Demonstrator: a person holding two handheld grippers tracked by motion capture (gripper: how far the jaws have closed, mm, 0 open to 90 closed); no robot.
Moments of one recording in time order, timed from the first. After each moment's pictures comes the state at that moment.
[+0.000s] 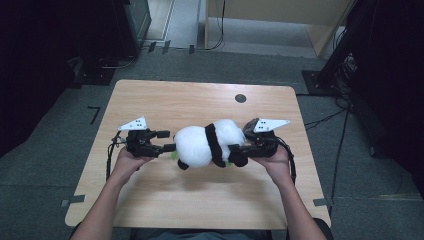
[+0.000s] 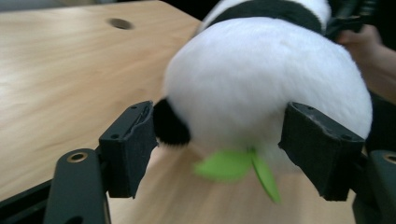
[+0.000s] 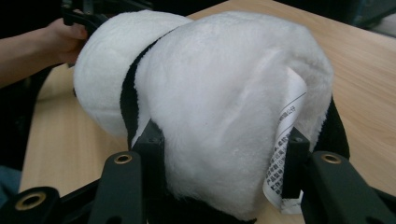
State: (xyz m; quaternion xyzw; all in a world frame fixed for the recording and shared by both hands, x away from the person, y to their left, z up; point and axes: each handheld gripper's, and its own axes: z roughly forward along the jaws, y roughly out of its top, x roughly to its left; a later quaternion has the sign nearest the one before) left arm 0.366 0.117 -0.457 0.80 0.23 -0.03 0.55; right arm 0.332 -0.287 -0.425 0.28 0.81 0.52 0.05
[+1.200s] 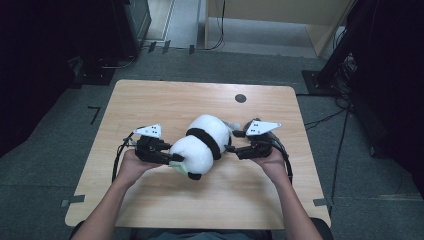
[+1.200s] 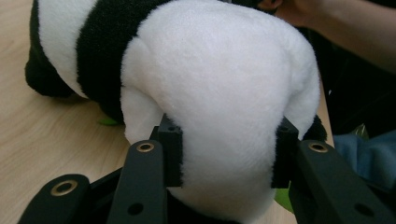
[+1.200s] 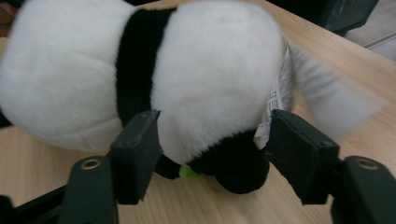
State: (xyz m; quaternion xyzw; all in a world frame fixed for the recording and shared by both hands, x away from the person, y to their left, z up) left arm 0.354 0.094 -0.445 0.84 0.20 -0.08 0.51; right arm 0.339 -0.276 -0.441 0.26 0.83 0.48 0.12
